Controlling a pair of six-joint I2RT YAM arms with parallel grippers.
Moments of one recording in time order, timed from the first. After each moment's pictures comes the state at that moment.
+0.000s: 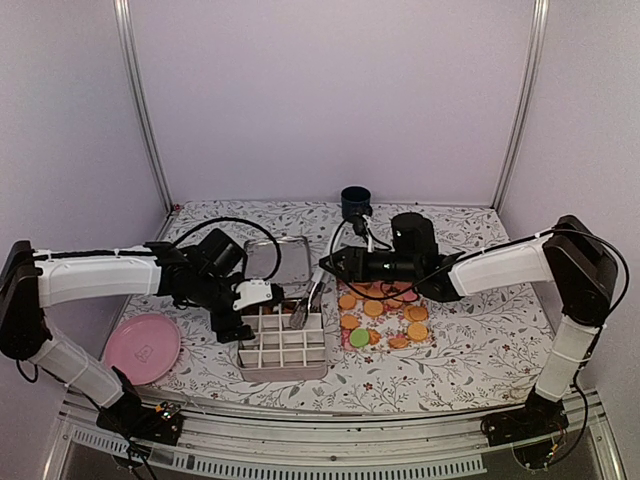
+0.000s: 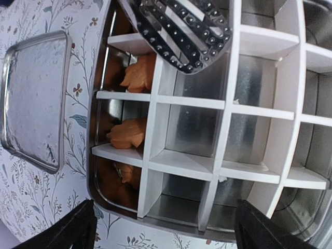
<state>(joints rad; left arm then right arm) -0.74 1.44 0.89 -0.57 0.02 0.64 0.78 1.79 1.00 0.52 -0.40 0.61</state>
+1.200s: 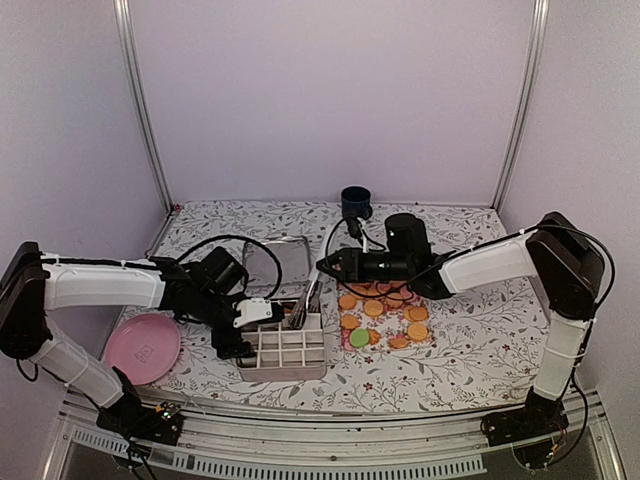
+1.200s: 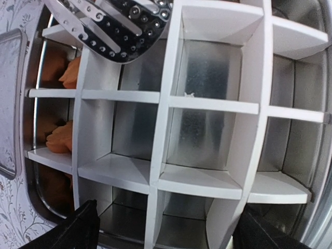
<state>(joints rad) -0.77 1.44 0.79 -0.52 0.08 0.61 0.76 1.89 1.06 0.52 -0.46 0.65</state>
